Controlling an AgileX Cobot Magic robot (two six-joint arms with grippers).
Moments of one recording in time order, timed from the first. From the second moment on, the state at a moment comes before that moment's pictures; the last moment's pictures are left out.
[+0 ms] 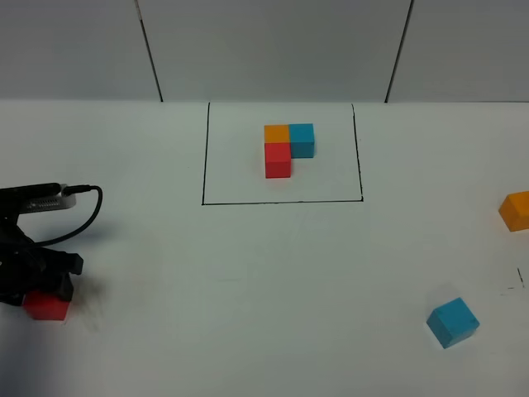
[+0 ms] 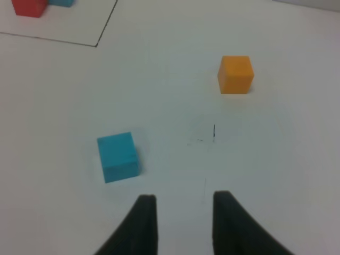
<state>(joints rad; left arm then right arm) 0.07 1.80 -0.85 -0.15 0.53 0.14 0.00 0.01 -0.50 0.03 1.07 -0.13</state>
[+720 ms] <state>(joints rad) -0.59 1.94 -1.34 -0.03 0.82 0.84 0.00 0.01 -0.50 0.03 1.07 -0.13</state>
